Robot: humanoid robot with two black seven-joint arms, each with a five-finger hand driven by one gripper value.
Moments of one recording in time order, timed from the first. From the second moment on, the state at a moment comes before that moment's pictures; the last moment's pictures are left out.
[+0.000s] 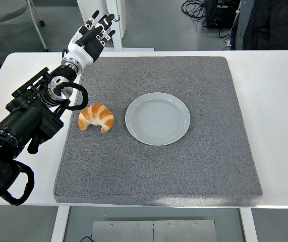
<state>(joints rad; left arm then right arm) -1.08 0.00 -0.75 -0.31 -0.07 -0.27 -0.17 -0.12 0.00 -0.01 0.13 -0.10 -0.09 0.25</state>
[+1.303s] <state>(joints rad) -1.11 0.00 -0.71 -0.38 -0.05 -0.21 -0.16 -0.12 0.00 -0.01 0.13 -0.10 -0.09 0.25</state>
